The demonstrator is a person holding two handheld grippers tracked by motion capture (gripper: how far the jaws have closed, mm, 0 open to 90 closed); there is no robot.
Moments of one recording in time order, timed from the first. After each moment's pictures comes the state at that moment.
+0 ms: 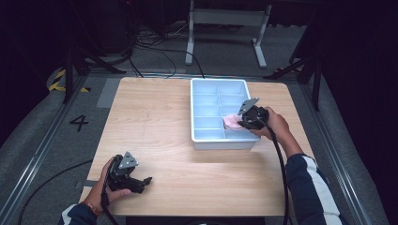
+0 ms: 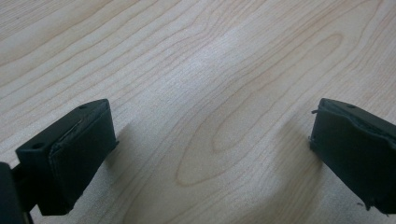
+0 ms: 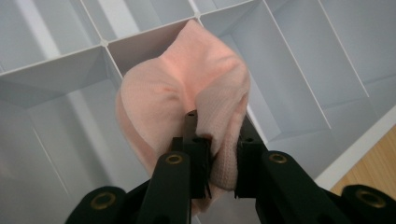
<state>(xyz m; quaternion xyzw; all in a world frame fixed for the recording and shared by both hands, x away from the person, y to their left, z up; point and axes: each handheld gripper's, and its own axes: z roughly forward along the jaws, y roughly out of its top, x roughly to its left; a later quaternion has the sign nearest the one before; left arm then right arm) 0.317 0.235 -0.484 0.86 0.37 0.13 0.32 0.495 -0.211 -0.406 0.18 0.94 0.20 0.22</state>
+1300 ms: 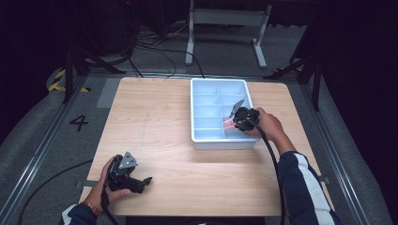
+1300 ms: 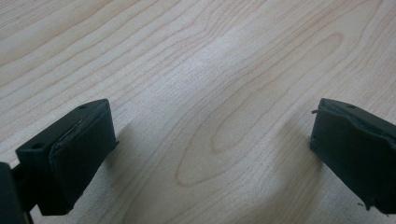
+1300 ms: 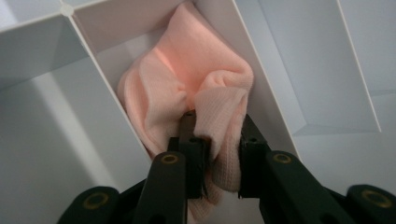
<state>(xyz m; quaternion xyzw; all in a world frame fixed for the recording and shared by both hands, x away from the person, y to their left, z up) 0.317 0.235 -0.484 0.86 0.37 0.13 0.32 0.510 -0.190 -0.428 0.19 0.96 0.12 0.19</state>
